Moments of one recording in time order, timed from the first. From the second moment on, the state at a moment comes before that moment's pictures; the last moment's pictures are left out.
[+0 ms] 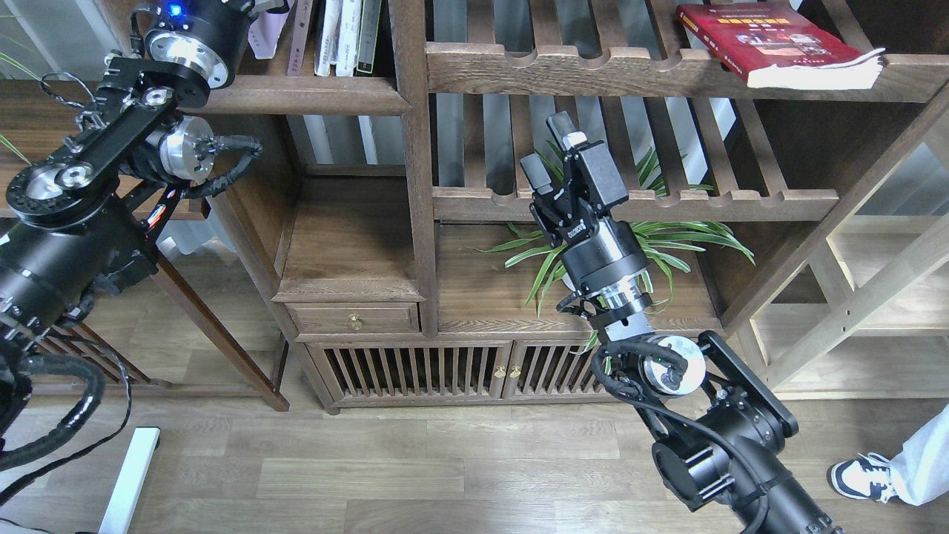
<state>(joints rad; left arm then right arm) -1.05 0.21 -0.86 -0.80 0.66 0.24 -0.18 0.28 0.02 1.12 1.30 0.29 0.46 0.01</state>
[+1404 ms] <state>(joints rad) -1.08 0.17 -0.83 -0.67 0.64 0.20 -0.19 0.29 0.02 1.12 1.30 0.29 0.46 0.01</state>
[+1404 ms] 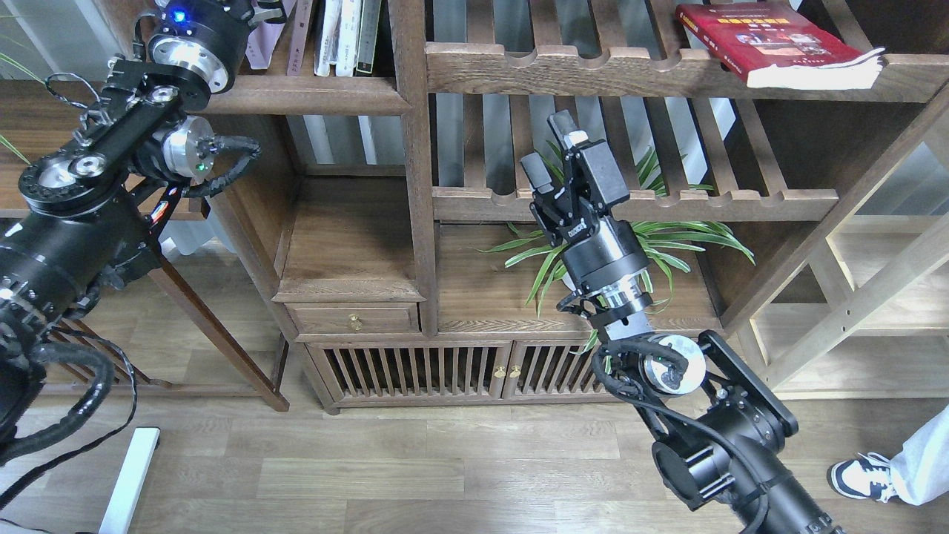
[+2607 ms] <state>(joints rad) -1.15 0.15 -0.83 -0.67 0.63 0.19 -0.20 0.28 0.02 1.12 1.30 0.29 0.47 0.00</state>
